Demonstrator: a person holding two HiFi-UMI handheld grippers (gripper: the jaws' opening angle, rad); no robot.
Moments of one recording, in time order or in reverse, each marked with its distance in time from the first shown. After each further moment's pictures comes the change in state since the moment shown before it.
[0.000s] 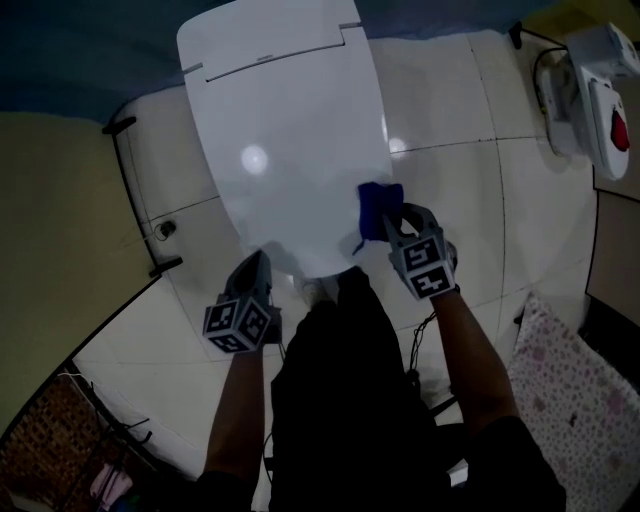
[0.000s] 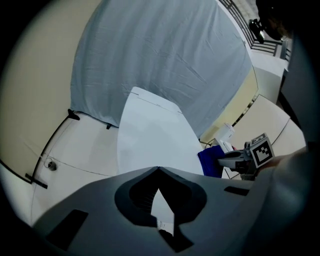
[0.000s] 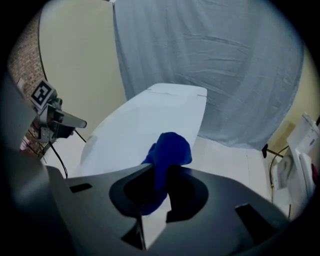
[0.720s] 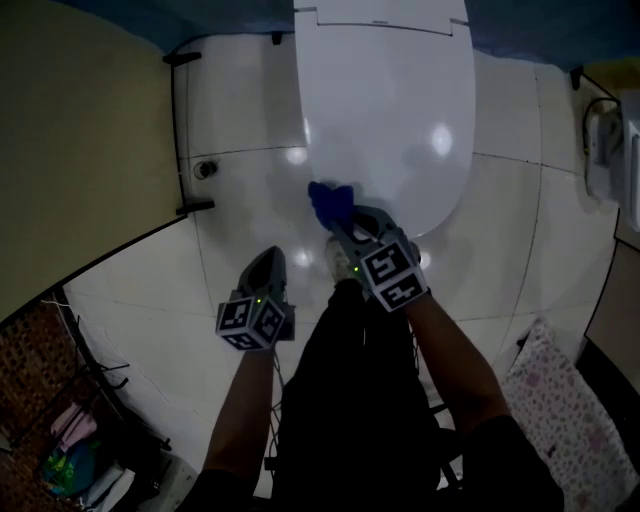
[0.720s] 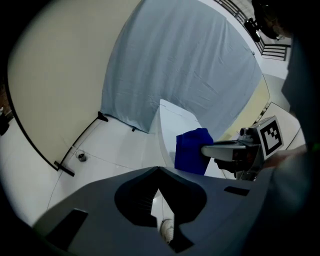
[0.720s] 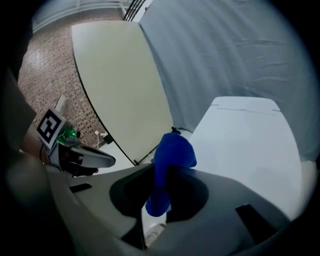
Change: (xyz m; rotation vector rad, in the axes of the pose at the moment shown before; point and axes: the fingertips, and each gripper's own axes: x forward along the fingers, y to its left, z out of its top) left arm -0.130 0.080 -0.027 -0.074 -0.082 0.152; right arm 0.001 0.263 0.087 -0.091 -0.168 0.423
